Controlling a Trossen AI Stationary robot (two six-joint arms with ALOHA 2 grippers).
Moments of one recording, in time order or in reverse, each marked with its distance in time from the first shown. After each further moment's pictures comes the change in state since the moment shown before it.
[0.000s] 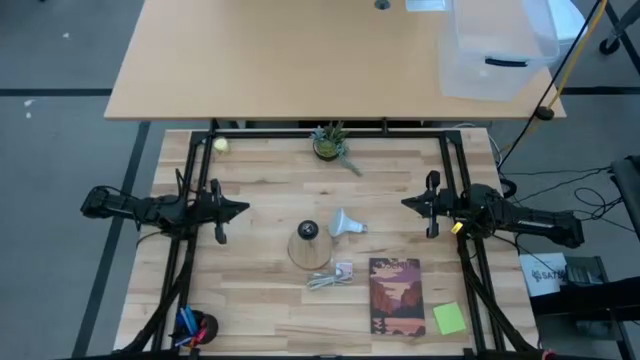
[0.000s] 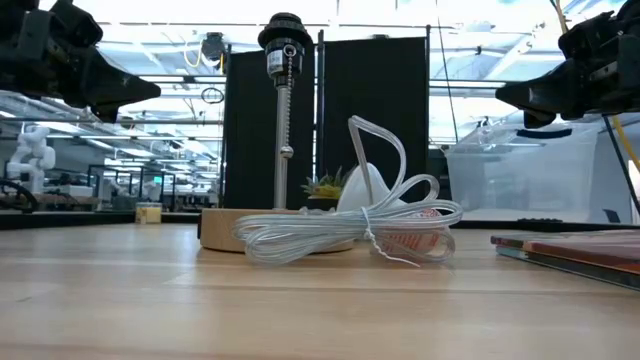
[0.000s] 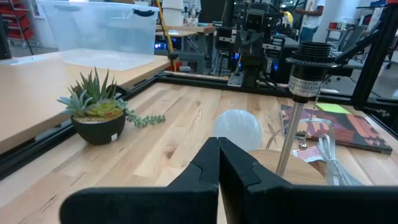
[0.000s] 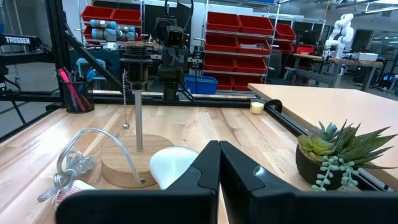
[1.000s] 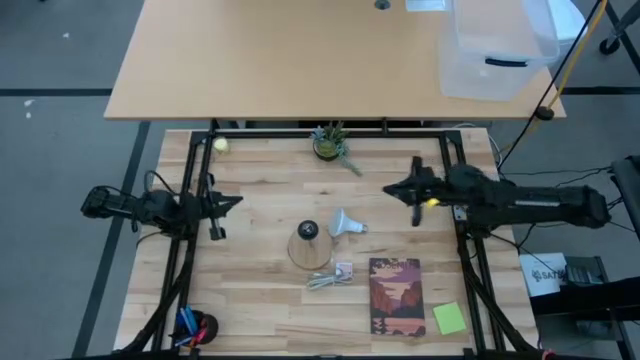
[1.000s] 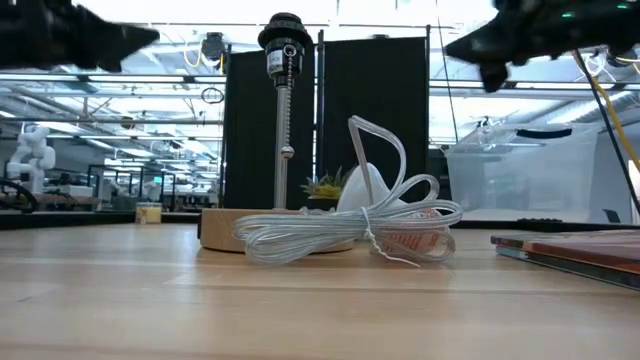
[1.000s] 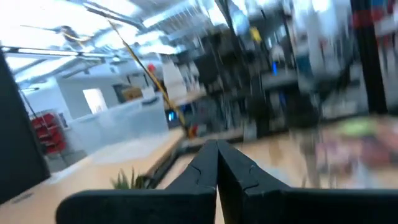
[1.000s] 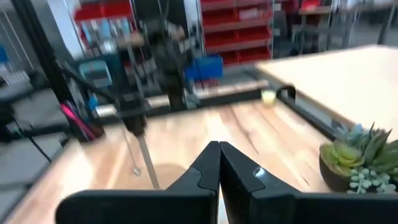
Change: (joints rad) left arm 0.000 0.000 -0.002 0.333 0.046 0.441; right arm 0.000 0.678 0.355 0.115 0.002 0.182
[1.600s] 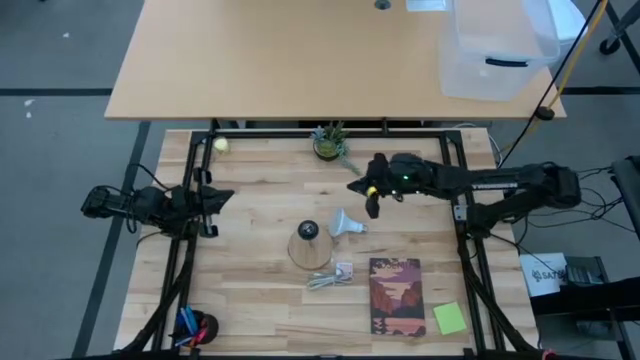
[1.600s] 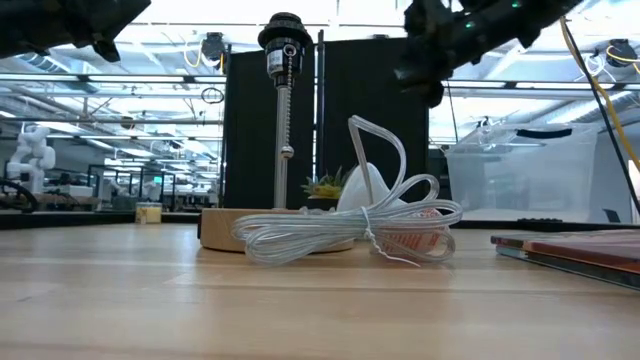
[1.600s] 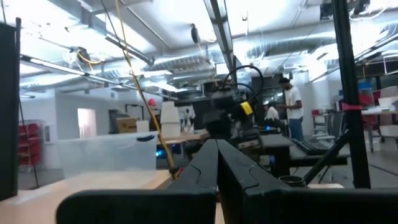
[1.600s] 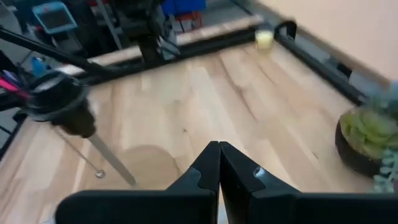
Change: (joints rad) left arm 0.000 0.000 0.001 0.172 0.034 -0.089; right arm -0.025 0.554 0.361 -0.120 0.015 0.091
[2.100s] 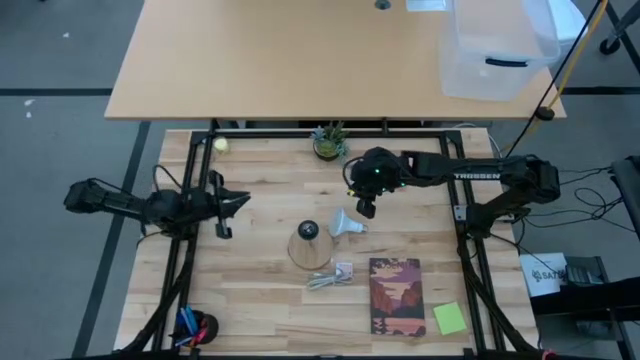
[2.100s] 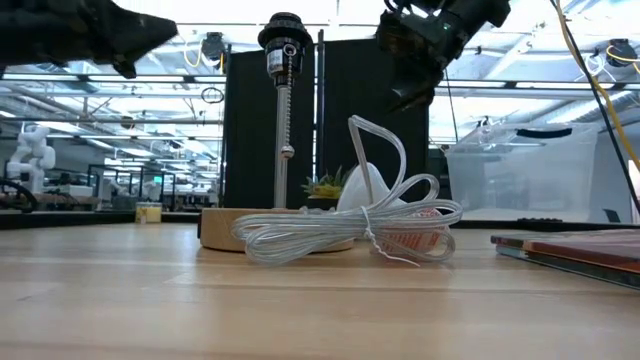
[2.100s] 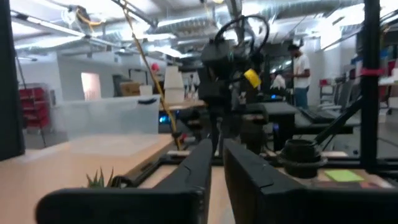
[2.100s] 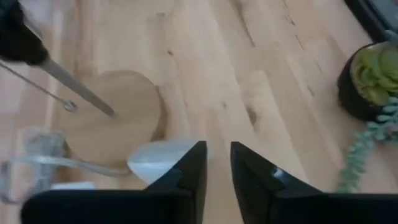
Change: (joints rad) left arm 0.049 0.335 0.001 0.163 -0.028 -0.100; right arm -0.013 0.187 0.303 -0.500 -0.016 -0.144
